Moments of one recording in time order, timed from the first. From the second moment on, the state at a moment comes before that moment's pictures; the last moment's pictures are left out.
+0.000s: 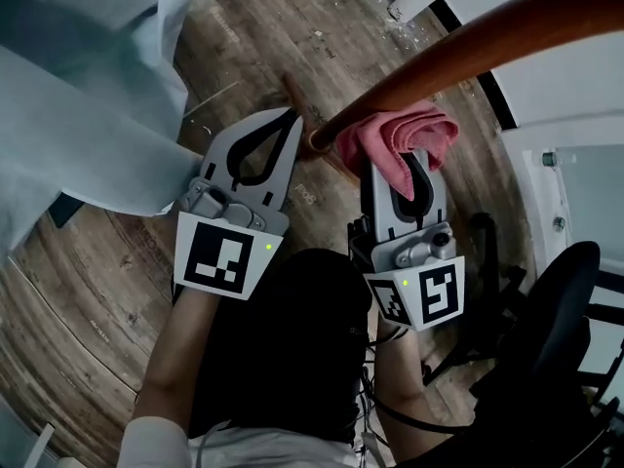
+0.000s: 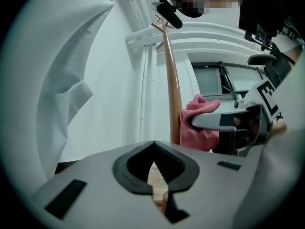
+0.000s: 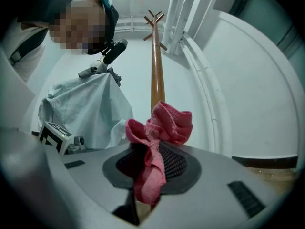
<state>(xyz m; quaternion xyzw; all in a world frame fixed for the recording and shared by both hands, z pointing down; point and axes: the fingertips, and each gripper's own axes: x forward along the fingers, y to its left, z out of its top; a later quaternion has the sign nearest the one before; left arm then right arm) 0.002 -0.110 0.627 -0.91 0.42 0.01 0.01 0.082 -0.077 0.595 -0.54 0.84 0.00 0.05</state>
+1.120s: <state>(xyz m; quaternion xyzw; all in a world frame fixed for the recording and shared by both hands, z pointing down) 0.008 -0.105 0.671 -0.92 0.39 -0.07 0.05 0.097 -0.098 0.732 -0.54 0.83 -0.15 -0.03</state>
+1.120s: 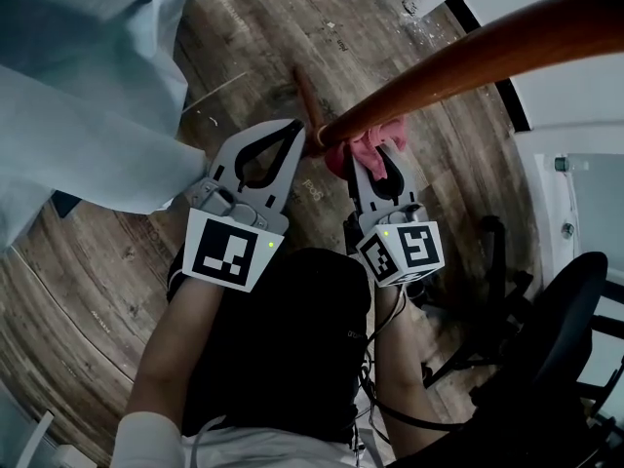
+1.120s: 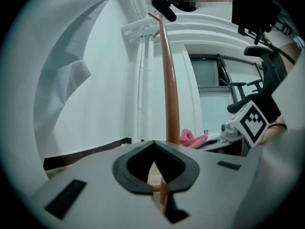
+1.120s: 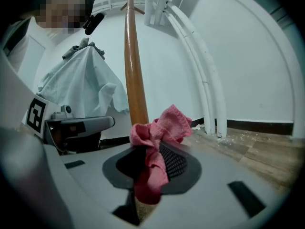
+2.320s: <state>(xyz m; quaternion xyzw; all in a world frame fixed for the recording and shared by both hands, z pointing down) -0.001 -0.106 0.650 -0.91 0.41 -0.07 0.07 0.117 -0.090 0.689 -0.56 0.82 -0.14 -0.04</state>
